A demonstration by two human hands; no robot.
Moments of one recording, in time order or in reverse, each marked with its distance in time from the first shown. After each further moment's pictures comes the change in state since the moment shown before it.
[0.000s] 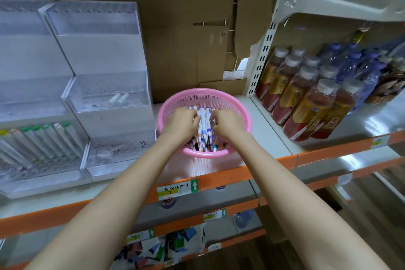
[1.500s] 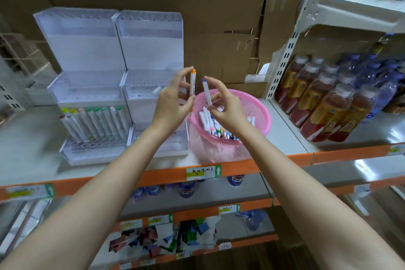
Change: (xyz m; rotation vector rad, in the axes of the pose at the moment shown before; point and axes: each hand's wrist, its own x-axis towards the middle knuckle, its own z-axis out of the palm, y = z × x) left_hand -0.073 -0.028 -0.098 -0.430 0.525 0.210; right_hand -0.041 -0.077 -0.025 0.740 0.288 -0.404
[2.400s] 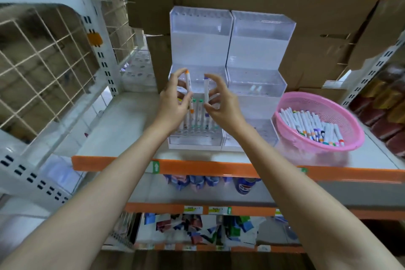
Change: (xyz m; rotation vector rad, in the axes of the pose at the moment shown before) left_hand -0.049 -0.107 -0.203 0.022 0.128 -0.164; right_hand 0.033 -0.130 0.207 0.055 -0.057 -0.096
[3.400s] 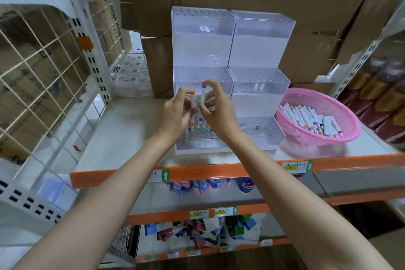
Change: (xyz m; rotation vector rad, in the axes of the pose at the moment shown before) left_hand -0.005 -0.040 -0.007 0.091 -0.108 0.205; right_hand -0.002 -0.009 0.043 -0.068 0.147 0.086
